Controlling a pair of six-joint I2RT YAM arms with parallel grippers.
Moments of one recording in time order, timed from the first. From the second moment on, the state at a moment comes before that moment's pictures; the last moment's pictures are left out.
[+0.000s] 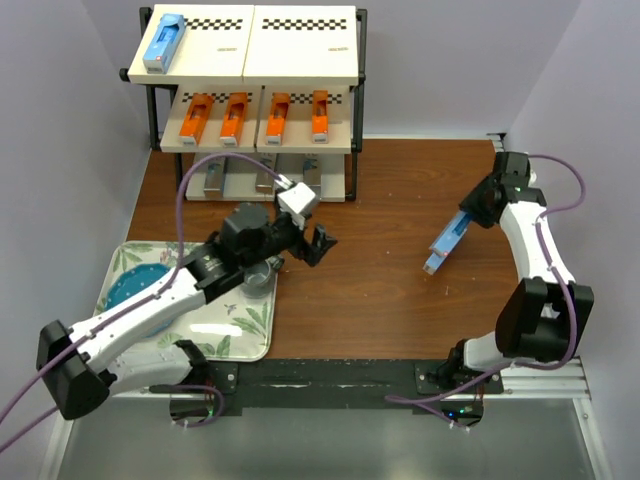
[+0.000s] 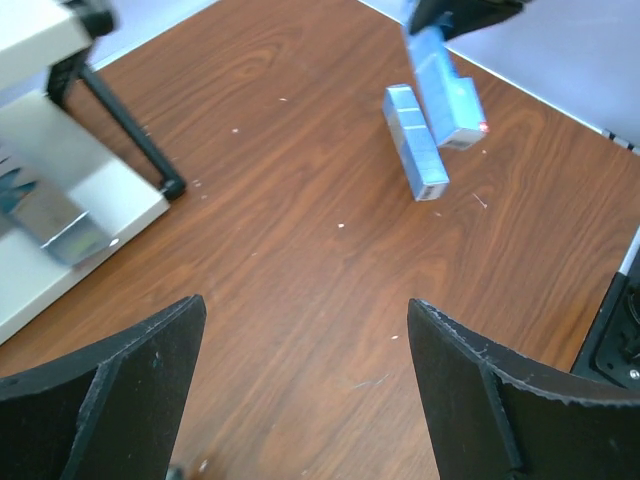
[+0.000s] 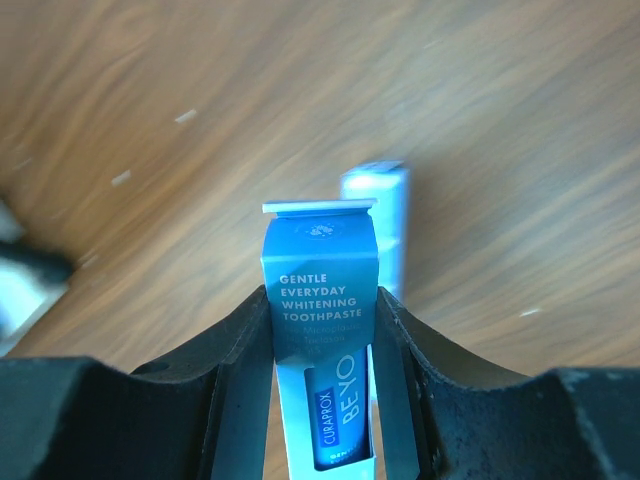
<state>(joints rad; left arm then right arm) -0.81 1.10 0.94 -0.07 0.07 -0.07 -0.17 1.46 1.21 -0.66 0.09 0.61</state>
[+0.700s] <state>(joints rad) -1.24 1.45 0.87 0.40 -0.45 0.15 0.26 1.35 1.09 -0.63 0.02 0.99</state>
